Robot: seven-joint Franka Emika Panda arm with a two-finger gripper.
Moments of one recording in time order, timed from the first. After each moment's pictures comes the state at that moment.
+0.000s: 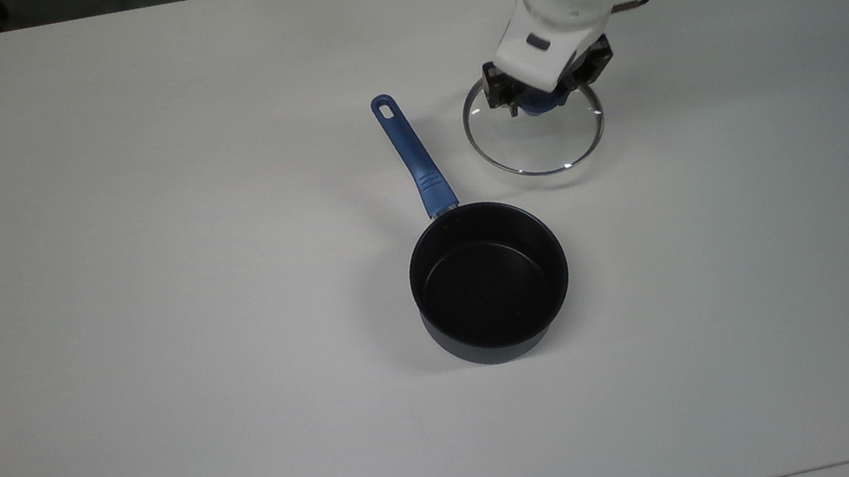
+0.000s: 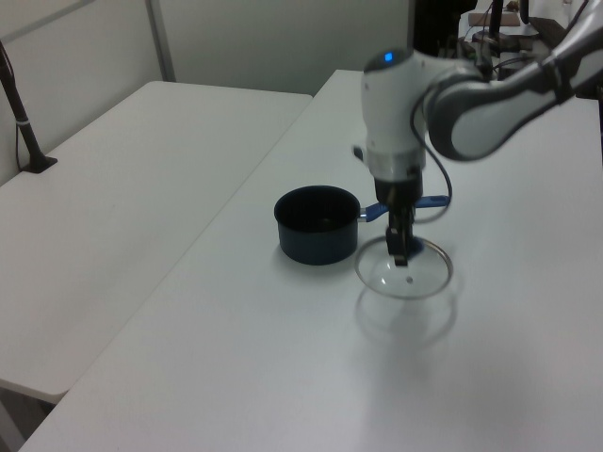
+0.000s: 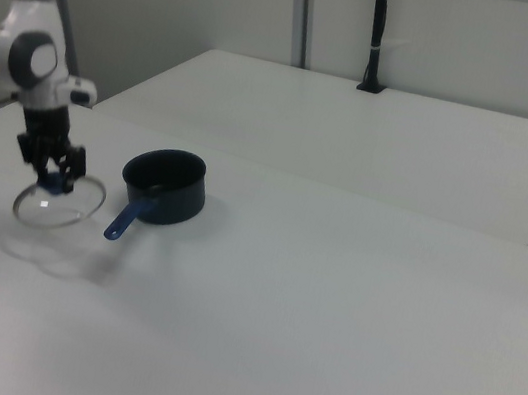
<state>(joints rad) 0.46 0.31 -0.01 -1.72 0.01 1.94 0.30</state>
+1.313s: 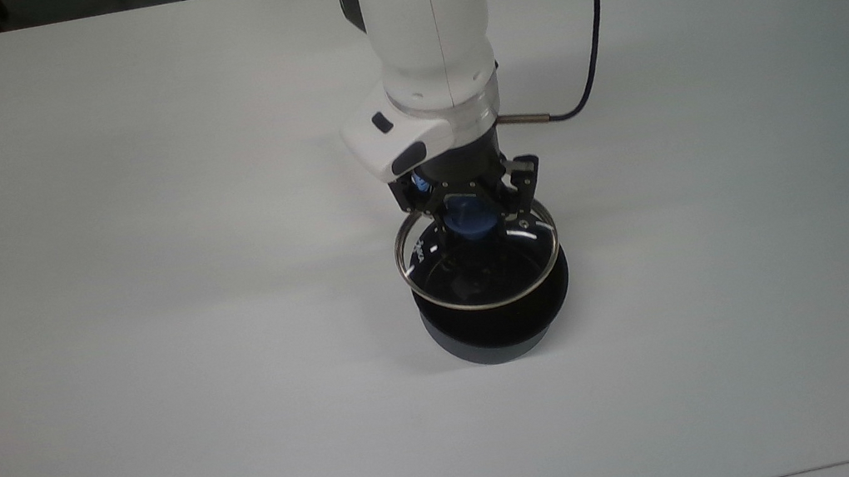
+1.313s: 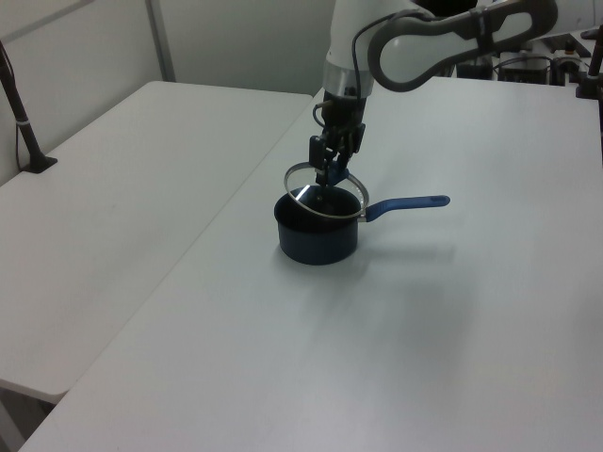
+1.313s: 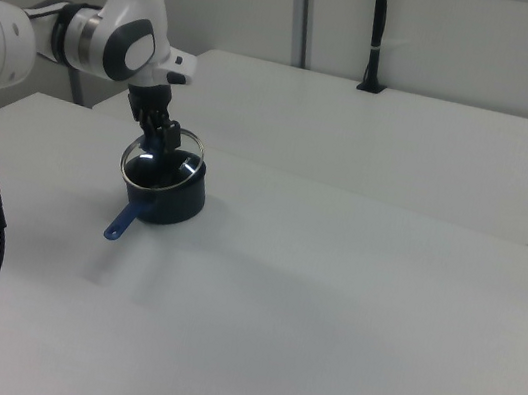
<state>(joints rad) 0.22 0.50 -0.02 -1.39 0.09 2.08 0.42</state>
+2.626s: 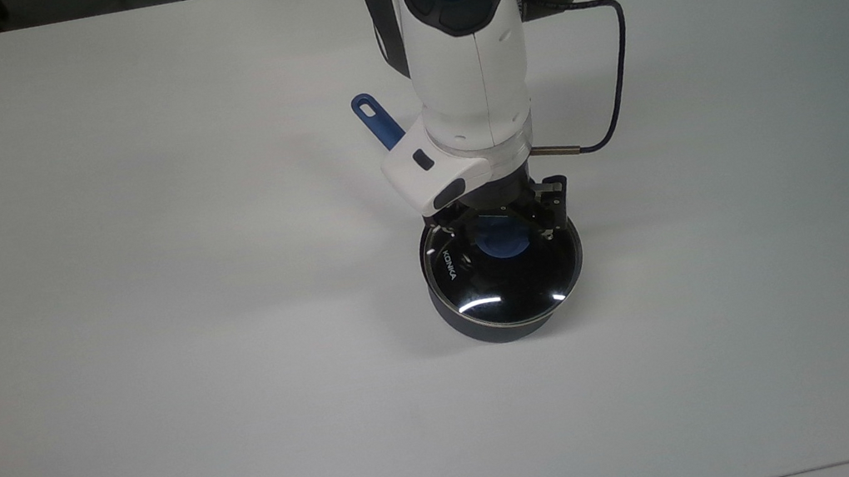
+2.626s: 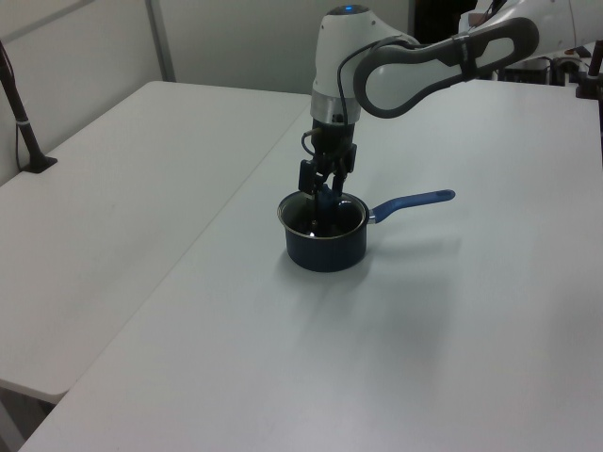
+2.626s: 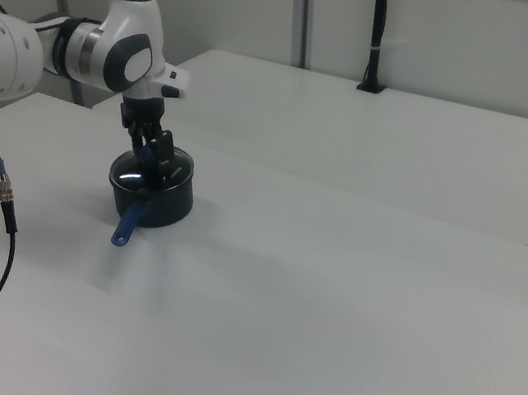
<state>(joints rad) 0.25 0.59 0.00 -1.31 0.09 2.04 0.44</state>
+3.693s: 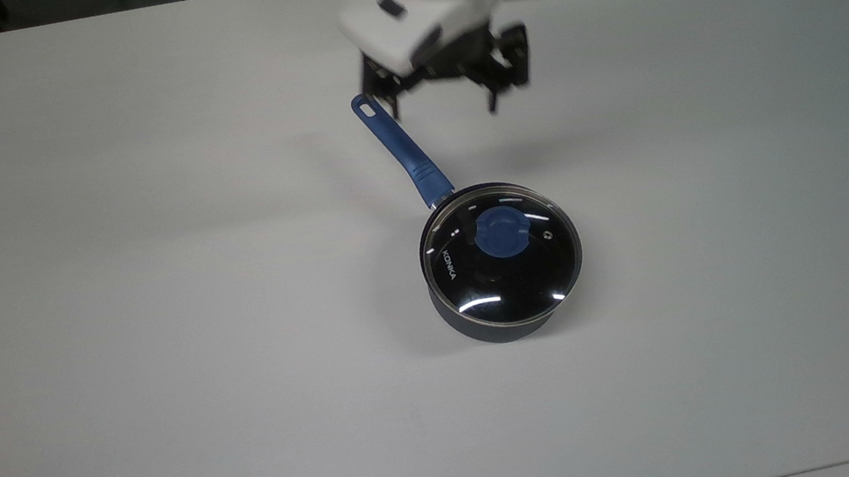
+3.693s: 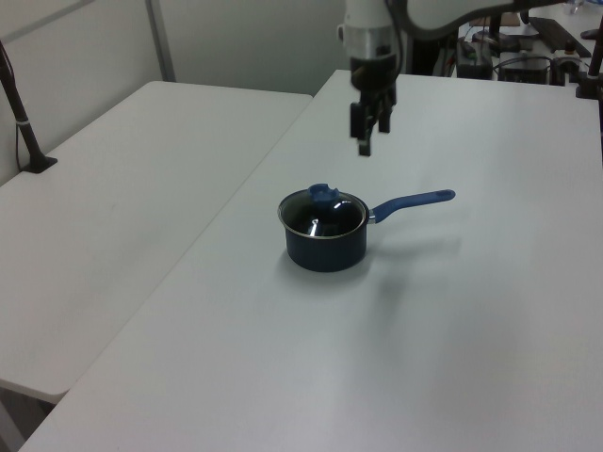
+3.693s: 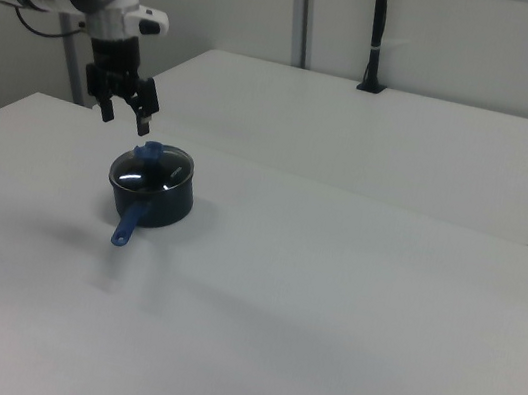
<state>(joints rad) 0.25 0.34 -0.01 -1.34 -0.03 1.66 0.27</state>
